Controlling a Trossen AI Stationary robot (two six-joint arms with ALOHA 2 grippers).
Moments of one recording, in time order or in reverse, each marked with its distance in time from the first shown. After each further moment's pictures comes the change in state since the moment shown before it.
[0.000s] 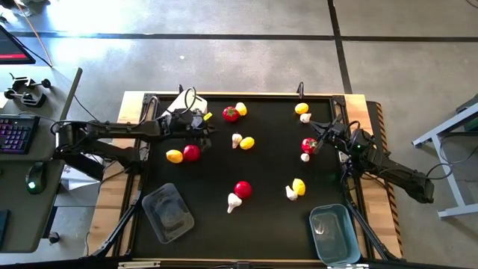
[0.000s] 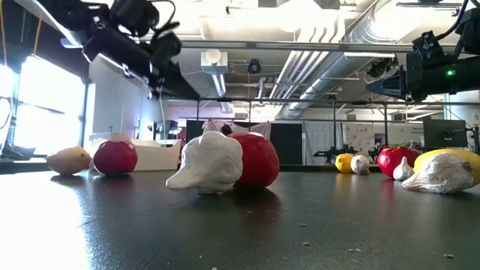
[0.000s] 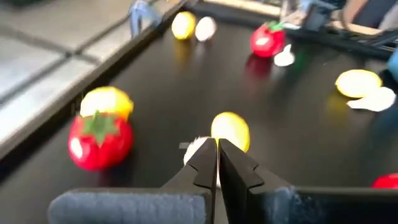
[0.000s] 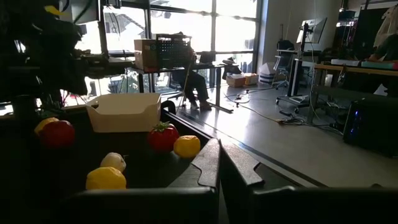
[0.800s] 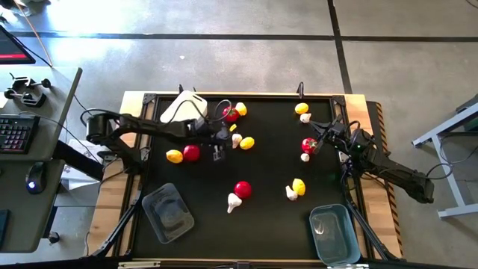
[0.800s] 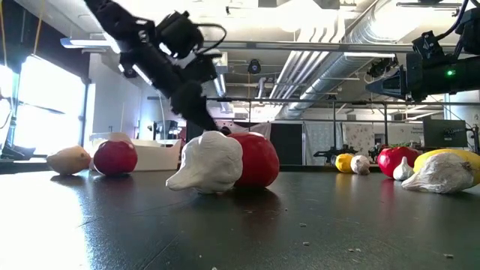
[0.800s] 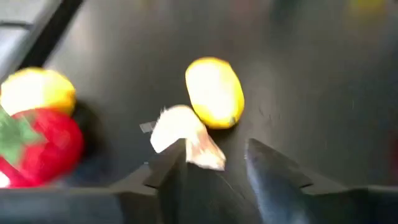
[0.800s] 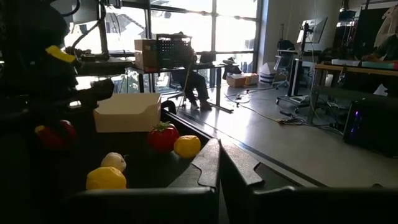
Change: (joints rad) left arm -0.098 0.357 0.250 -0.151 -0.059 0.264; right arm 0.000 0.000 0.000 0.000 -0.001 0.000
